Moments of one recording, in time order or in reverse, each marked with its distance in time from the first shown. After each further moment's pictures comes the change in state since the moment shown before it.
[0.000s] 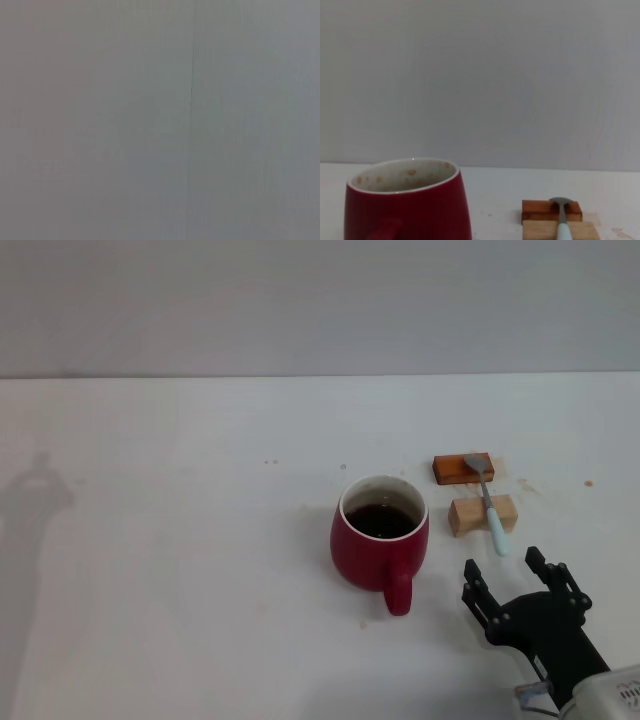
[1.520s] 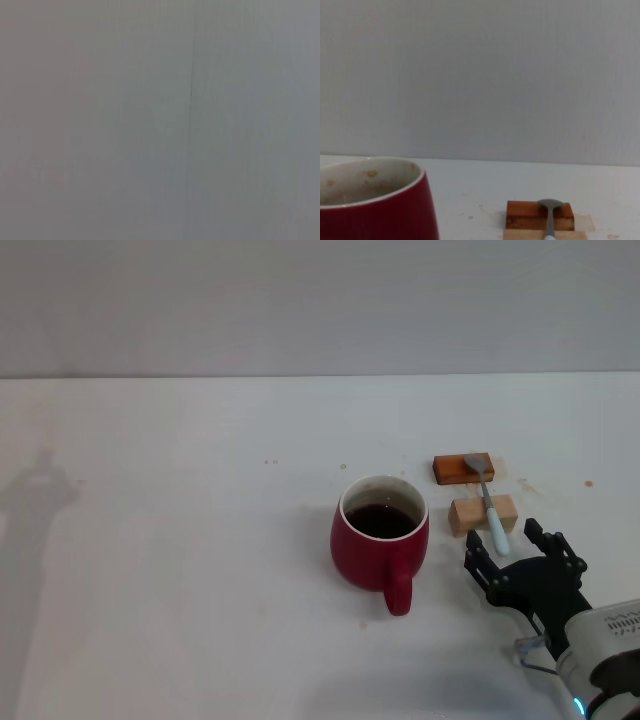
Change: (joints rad) left arm -0.006 -0.002 -0.006 -0.011 -0.003 -0.001 -0.002; right arm 0.115 0.004 0.073 -0.081 0.029 0.111 0.057
